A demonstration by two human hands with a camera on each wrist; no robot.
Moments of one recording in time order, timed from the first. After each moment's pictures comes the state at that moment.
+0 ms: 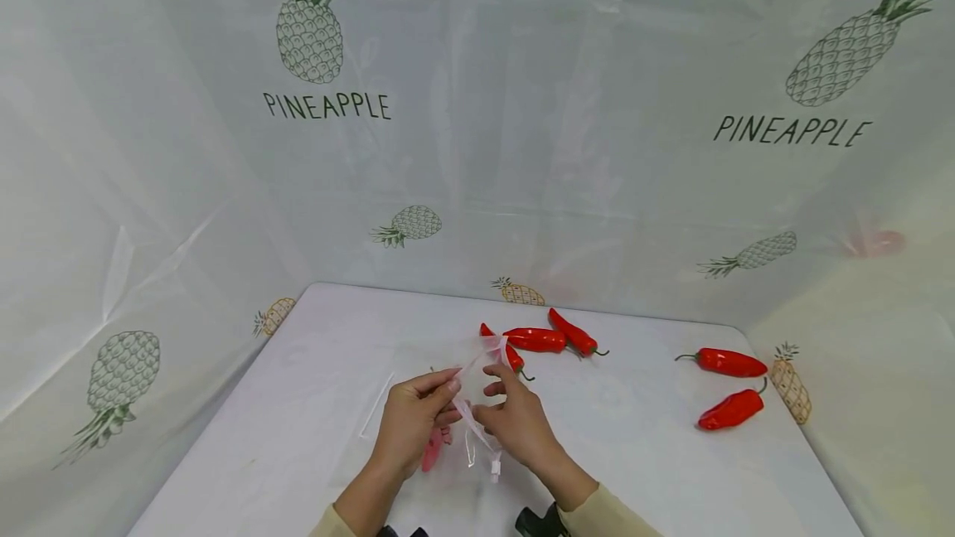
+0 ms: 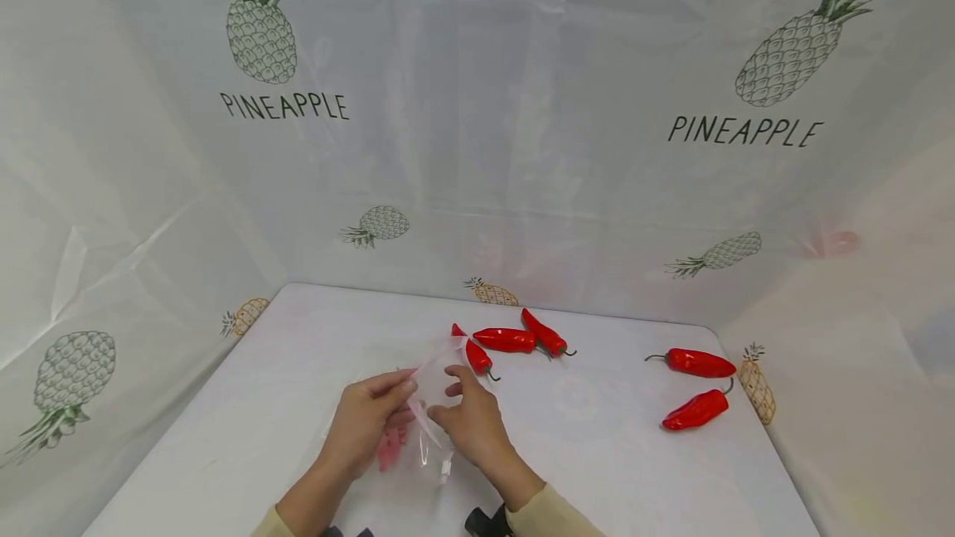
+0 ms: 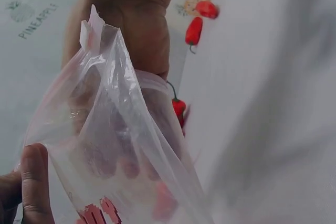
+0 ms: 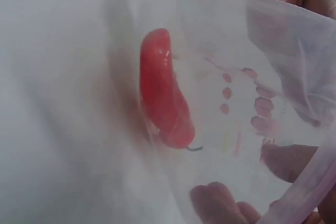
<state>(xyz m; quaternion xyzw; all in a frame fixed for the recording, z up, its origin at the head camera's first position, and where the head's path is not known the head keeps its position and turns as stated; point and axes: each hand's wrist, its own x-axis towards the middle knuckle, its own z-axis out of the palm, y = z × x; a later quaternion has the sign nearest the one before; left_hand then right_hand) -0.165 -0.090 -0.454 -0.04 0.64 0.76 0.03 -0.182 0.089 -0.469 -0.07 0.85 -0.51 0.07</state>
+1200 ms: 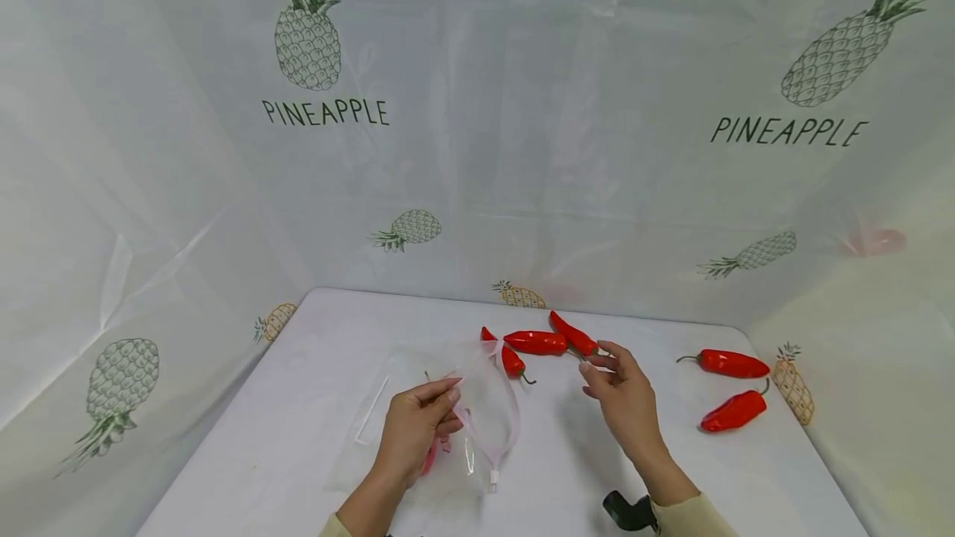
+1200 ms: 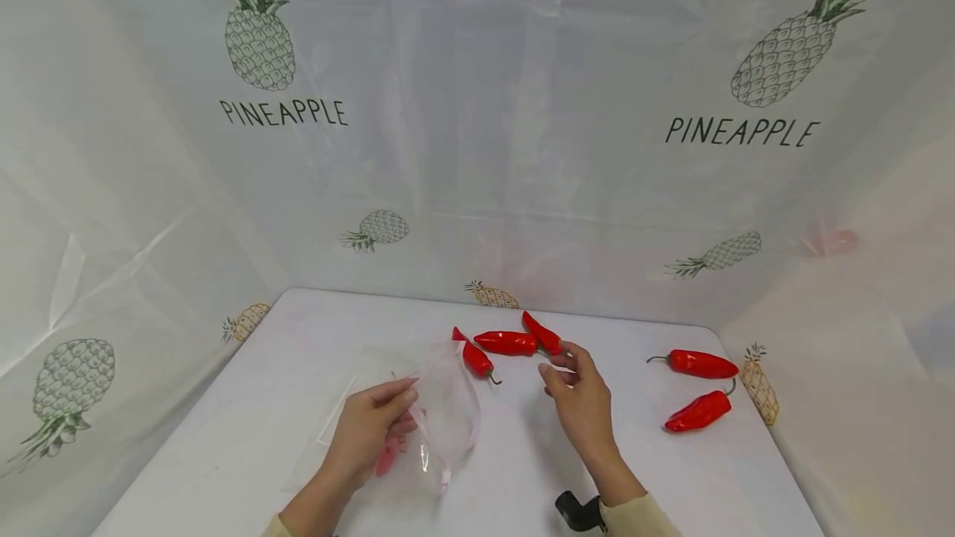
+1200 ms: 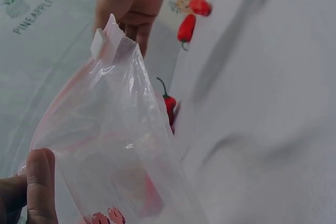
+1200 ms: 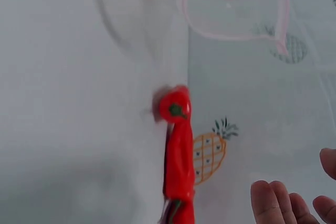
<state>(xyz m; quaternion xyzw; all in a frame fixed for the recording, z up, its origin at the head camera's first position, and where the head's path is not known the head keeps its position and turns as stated) -0.162 -0.088 -0.460 -0.05 0.65 0.76 0.04 -0.195 0.212 -0.461 0.05 0.84 -0.52 -0.11</state>
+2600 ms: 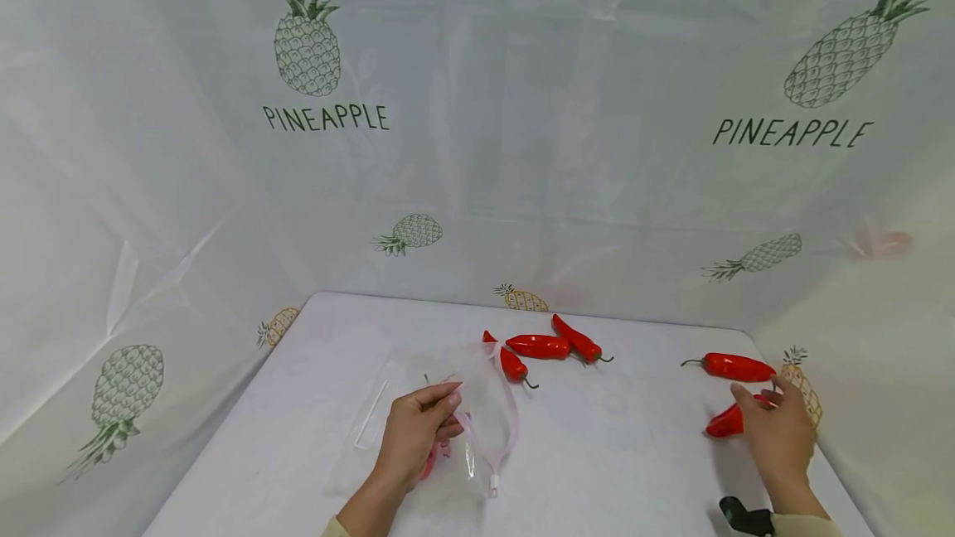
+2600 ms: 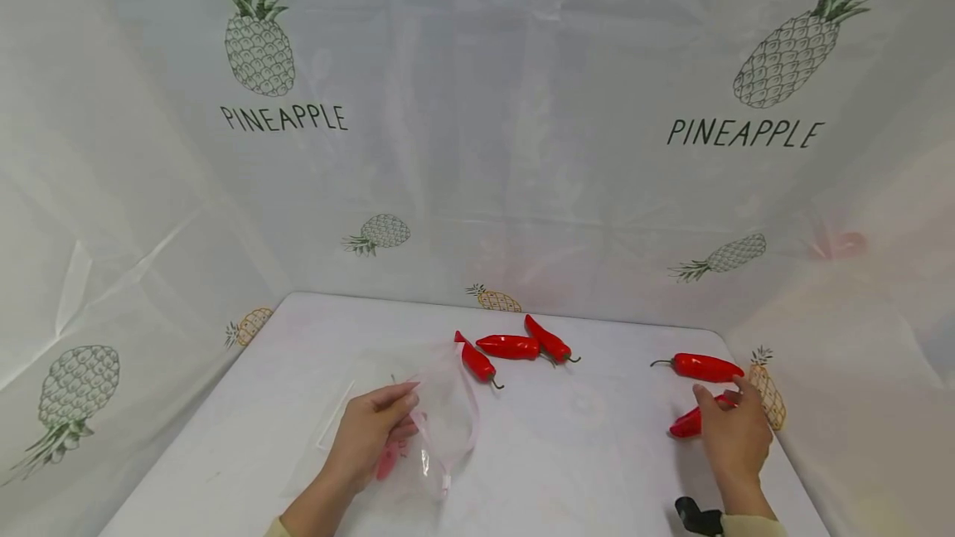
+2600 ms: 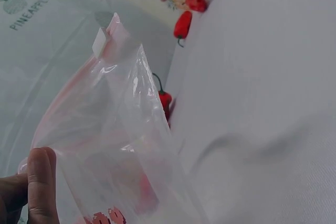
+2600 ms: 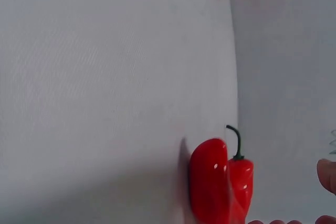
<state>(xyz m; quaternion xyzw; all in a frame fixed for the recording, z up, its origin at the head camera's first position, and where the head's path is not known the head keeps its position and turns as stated) -0.167 -0.089 -0.465 -0.05 0.64 0.76 0.04 -0.204 0.406 -0.500 0.32 0.85 -0.39 -0.15</state>
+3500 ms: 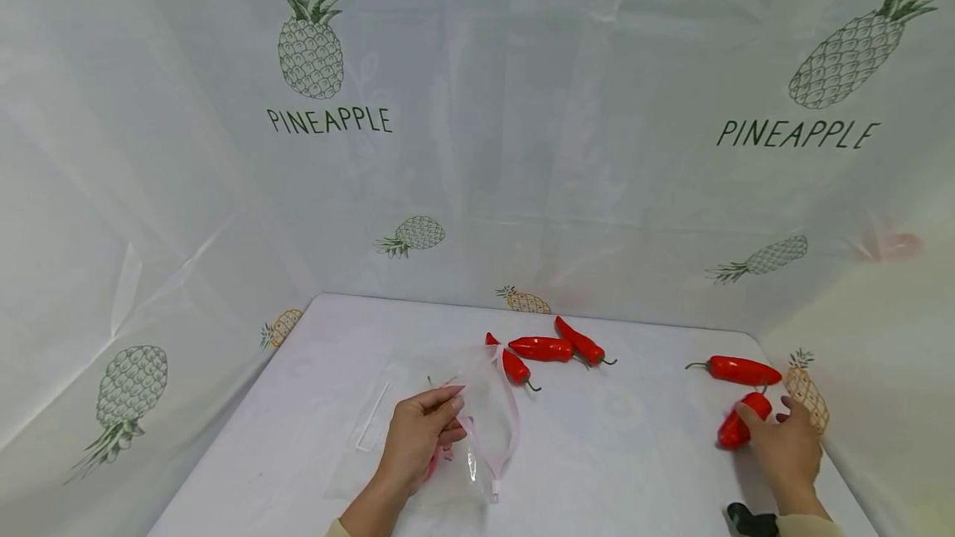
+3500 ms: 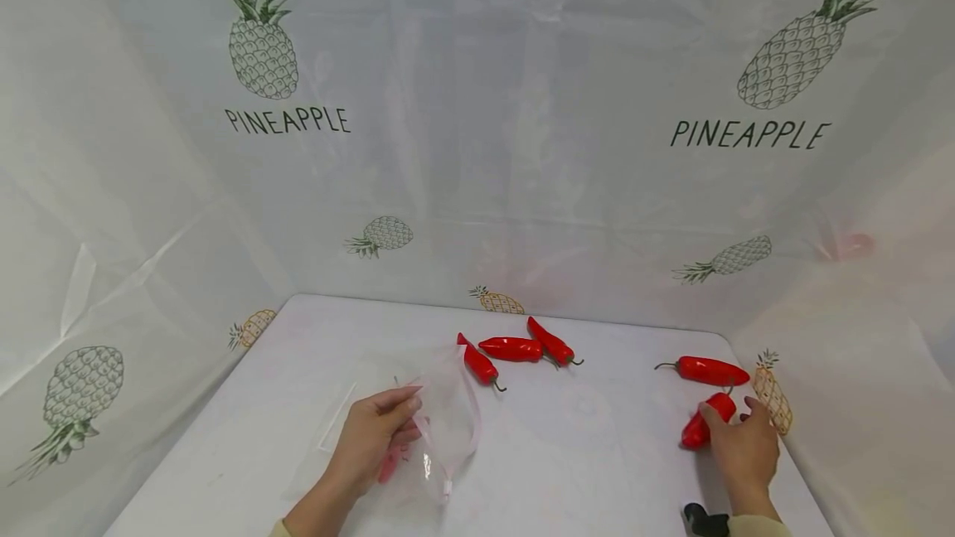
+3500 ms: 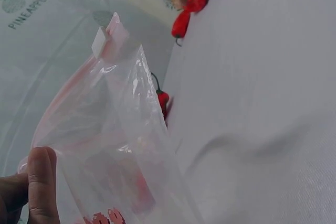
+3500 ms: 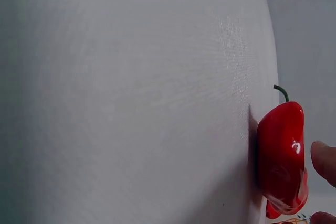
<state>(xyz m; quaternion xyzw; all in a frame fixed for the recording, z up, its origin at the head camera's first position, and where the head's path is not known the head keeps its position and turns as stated) -0.166 -0.088 -0.469 -0.05 0.63 0.77 0.05 -0.212 0.427 -0.532 0.36 0.85 -0.37 -0.08</state>
